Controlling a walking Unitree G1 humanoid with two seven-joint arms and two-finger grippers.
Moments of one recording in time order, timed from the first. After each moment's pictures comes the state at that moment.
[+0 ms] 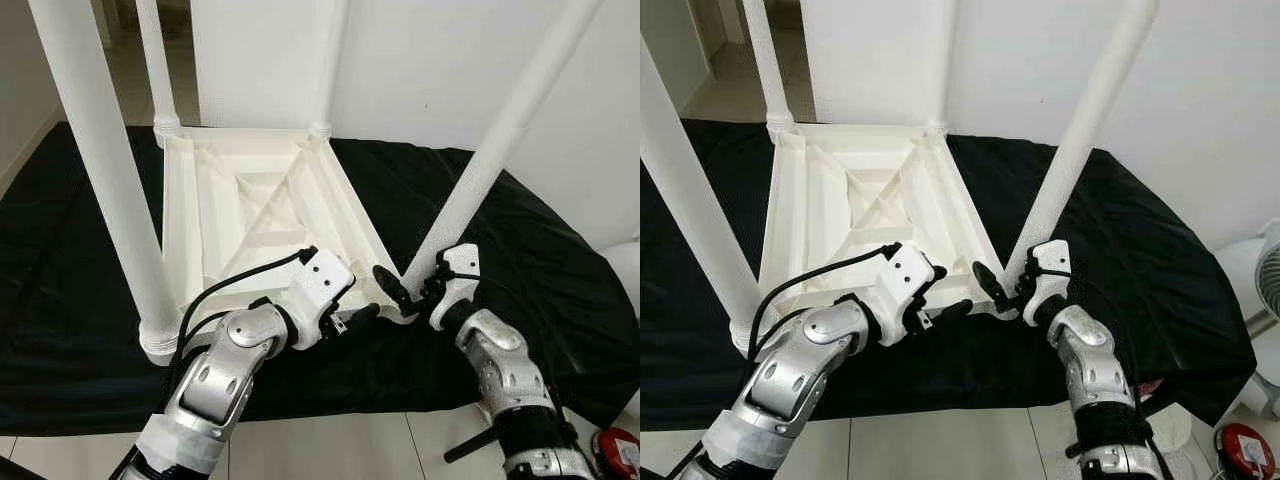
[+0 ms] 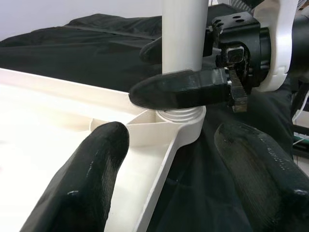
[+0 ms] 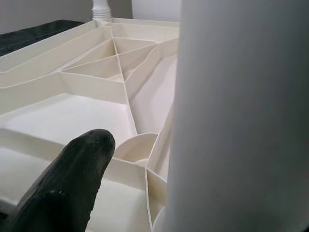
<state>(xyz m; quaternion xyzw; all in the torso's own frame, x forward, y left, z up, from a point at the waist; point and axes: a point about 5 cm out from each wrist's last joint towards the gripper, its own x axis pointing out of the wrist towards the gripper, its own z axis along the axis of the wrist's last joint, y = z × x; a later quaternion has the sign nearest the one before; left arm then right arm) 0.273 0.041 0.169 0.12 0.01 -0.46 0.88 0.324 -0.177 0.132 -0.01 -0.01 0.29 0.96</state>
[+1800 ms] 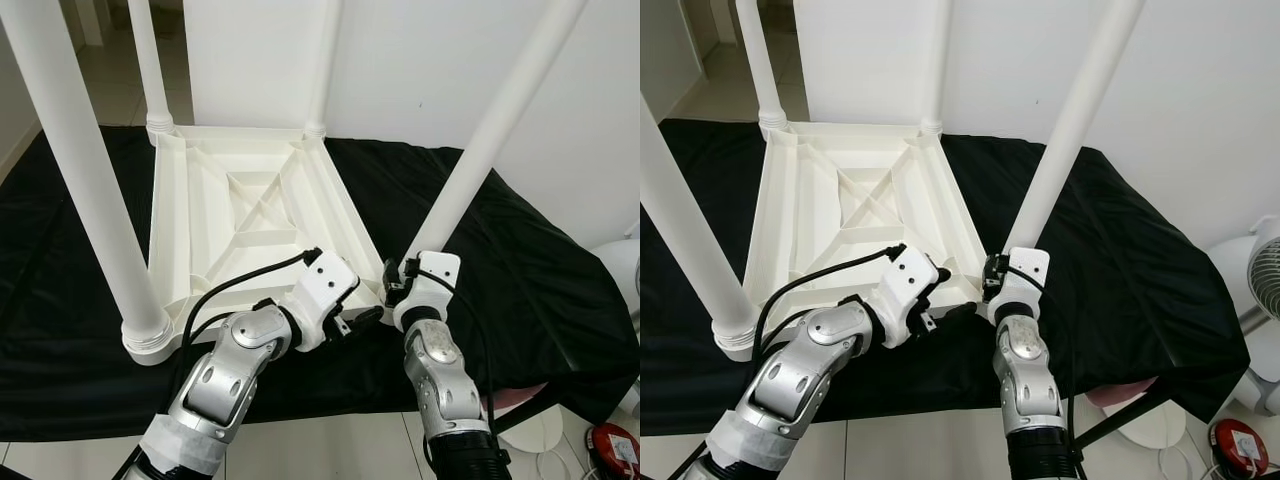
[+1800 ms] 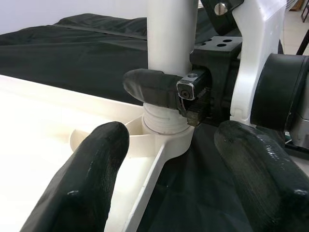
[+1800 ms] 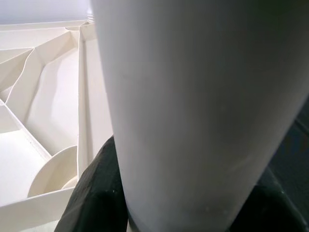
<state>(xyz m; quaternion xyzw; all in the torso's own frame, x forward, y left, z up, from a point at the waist) 0.269 0.035 0.166 0.11 0.02 -0.47 0.87 0.305 -0.132 0.129 0.05 0.00 -0.04 1.00</state>
